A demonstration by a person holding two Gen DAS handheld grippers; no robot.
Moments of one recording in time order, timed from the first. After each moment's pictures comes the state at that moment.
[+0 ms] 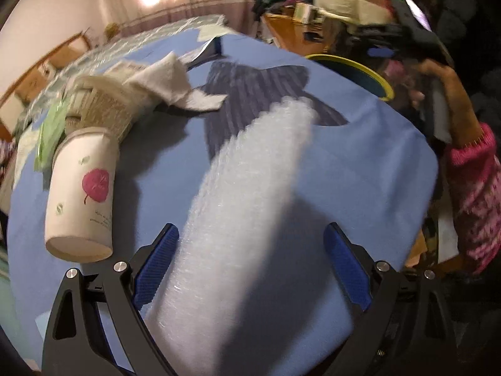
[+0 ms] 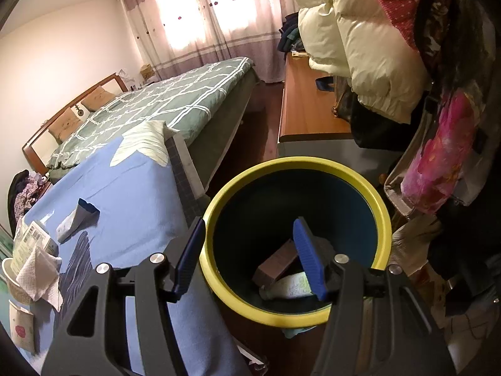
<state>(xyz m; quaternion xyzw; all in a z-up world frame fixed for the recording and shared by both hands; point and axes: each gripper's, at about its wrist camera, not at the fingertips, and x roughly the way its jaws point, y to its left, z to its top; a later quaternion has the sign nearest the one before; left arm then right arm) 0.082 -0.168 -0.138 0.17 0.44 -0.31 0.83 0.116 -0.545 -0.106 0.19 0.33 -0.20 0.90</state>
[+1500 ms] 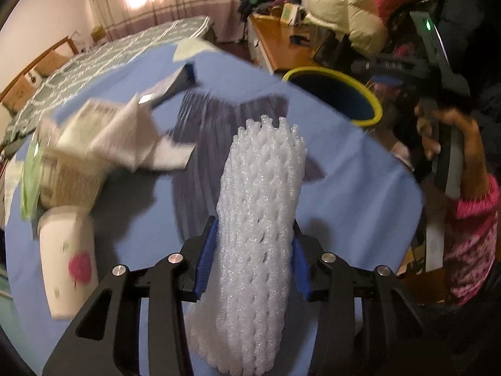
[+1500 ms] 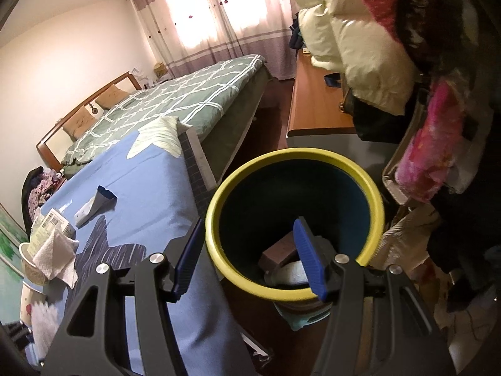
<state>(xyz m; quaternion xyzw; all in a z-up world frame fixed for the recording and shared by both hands) 0.099 -0.226 -0.095 0.18 0.43 -0.35 0.81 0.075 -0.550 -0.095 0.20 0.33 -0.17 0.91</state>
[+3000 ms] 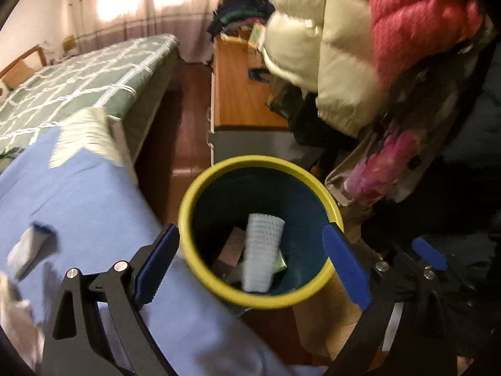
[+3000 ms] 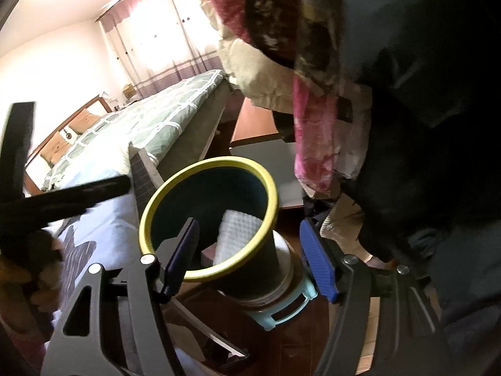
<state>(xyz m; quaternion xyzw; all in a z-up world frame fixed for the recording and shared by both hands) 0.179 -0.478 -0.063 0.12 0.41 -0.41 0.81 -0.008 -0.609 -0.093 0.22 0.30 -0.23 0.90</state>
